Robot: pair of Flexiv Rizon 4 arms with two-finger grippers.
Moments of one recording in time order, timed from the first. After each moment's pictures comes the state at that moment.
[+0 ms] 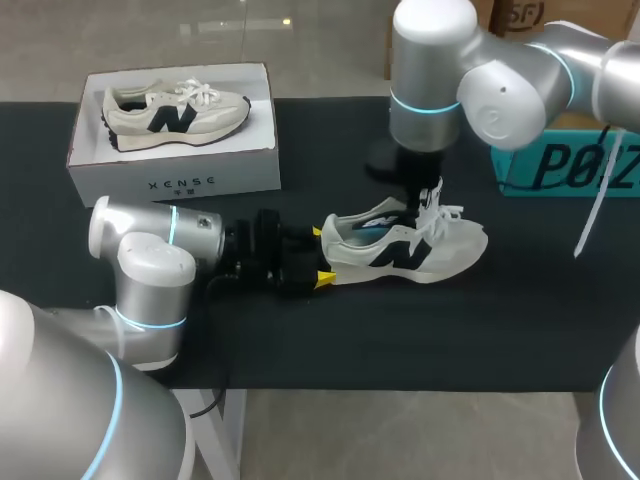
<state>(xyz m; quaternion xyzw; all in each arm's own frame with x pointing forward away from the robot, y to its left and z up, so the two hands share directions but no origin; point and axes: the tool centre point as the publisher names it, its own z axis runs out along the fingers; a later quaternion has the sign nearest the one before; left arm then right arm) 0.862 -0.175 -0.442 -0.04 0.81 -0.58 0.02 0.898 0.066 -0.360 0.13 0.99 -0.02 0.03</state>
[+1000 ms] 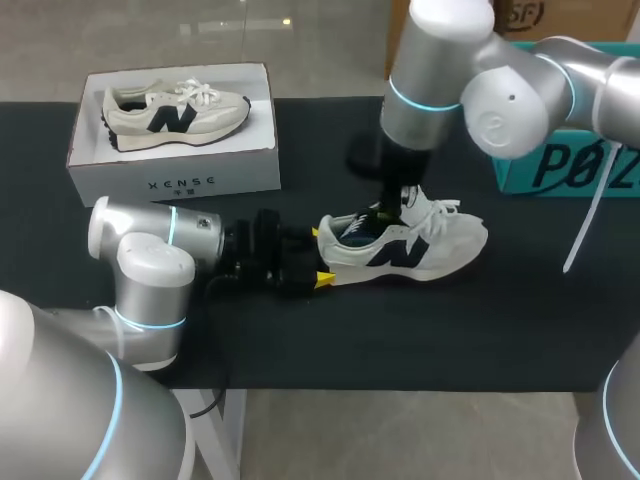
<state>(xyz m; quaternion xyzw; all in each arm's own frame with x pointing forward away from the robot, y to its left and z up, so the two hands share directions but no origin) 0.862 -0.174 -0.443 -0.04 0.81 -0.58 0.02 0.889 0.123 -0.341 0.07 0.99 0.07 0.04</state>
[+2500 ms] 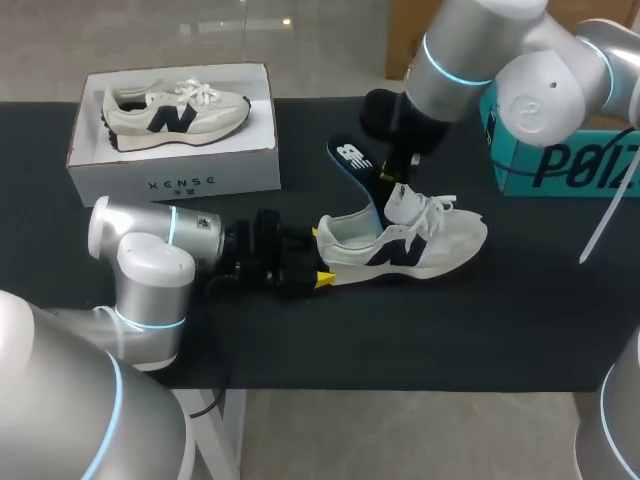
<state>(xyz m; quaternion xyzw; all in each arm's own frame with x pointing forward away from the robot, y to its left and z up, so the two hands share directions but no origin) 0.862 -0.174 -0.443 -0.04 0.81 -0.58 0.02 0.913 0.121 -0.277 0.10 0.98 0.14 0.10</state>
